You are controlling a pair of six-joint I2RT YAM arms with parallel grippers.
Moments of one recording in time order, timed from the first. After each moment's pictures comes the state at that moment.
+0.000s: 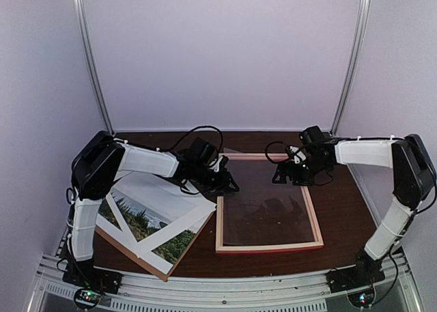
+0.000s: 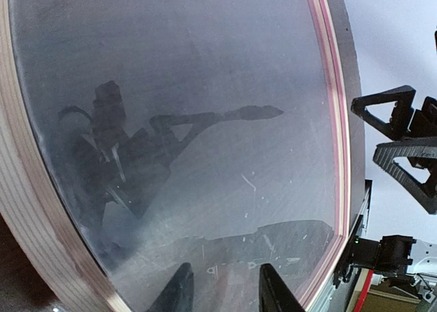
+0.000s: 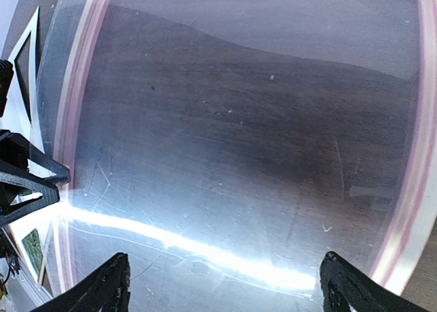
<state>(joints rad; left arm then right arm) -0.78 2.18 1.46 -0.09 0.51 -0.77 0.35 1.66 1.06 -0.45 -0.29 0.32</state>
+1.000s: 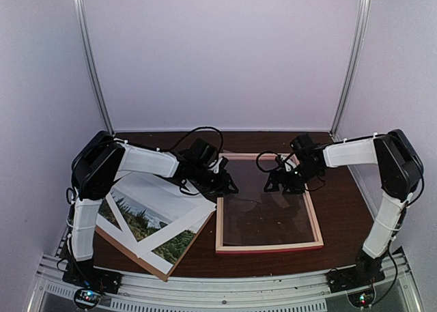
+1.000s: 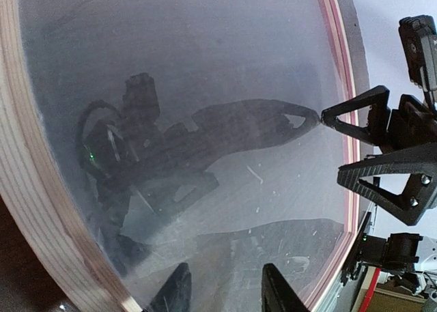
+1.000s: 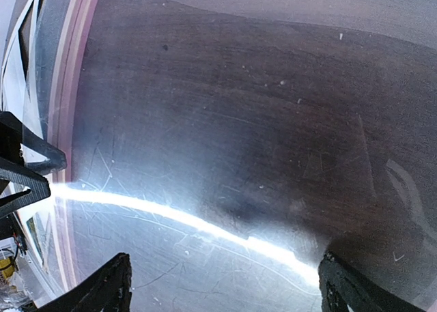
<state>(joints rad) -0.78 2.18 1.46 -0.11 0.50 -0.75 0.40 1.81 1.08 -0.40 -0.41 0.32</state>
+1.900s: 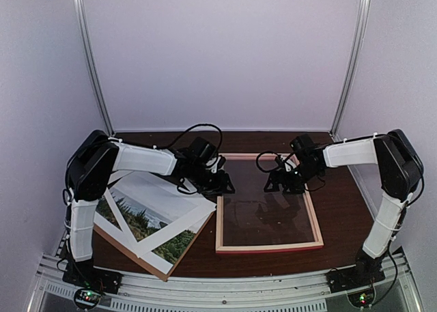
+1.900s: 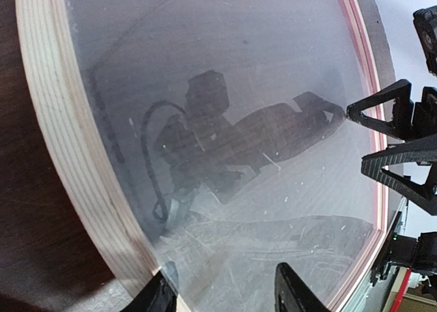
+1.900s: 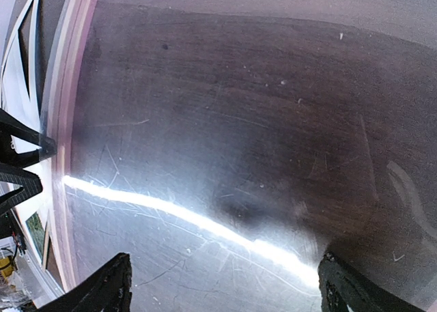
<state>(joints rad) -0.79 2.13 1.46 -0.22 0.39 -0.65 0.40 1.81 1.08 -0.40 -0.41 0.31</state>
